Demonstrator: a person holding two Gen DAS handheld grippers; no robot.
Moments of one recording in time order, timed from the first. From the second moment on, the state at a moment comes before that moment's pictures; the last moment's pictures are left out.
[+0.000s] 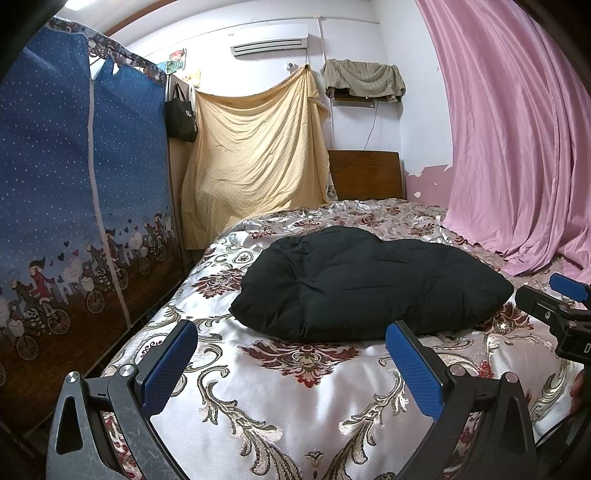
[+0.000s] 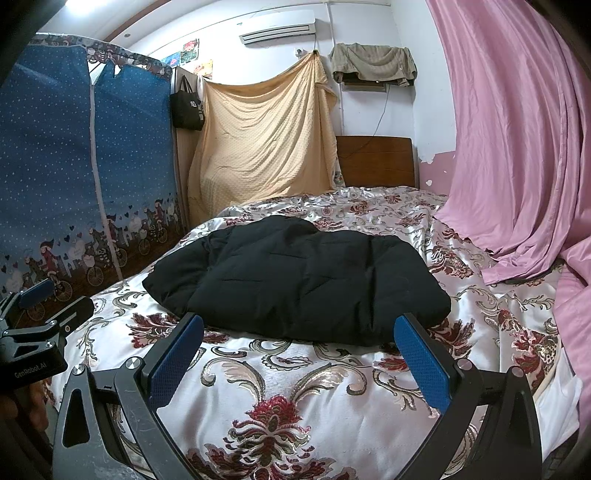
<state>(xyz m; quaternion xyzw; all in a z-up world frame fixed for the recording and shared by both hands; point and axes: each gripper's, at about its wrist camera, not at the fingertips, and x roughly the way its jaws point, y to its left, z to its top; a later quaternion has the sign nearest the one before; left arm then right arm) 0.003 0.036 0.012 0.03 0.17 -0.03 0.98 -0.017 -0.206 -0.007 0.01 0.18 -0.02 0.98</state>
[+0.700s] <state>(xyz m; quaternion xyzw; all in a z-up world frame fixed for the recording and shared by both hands) 0.004 0.048 0.011 0.02 0.17 -0.03 0.99 -0.018 -0.203 -0.008 0.01 0.18 -0.02 0.98</state>
